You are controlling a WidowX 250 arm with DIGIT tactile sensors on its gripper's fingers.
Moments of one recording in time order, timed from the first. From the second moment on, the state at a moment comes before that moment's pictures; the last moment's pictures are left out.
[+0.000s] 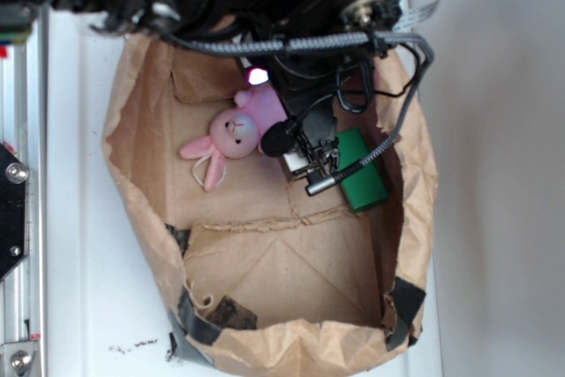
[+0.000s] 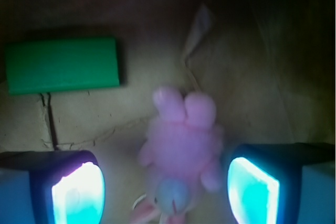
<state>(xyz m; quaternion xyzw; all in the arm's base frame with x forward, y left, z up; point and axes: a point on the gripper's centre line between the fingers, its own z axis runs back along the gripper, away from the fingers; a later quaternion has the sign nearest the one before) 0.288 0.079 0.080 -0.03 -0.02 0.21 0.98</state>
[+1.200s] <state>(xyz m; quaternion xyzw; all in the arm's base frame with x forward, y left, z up) 0.288 0.073 0.056 -0.02 -0.03 0.25 0.97</state>
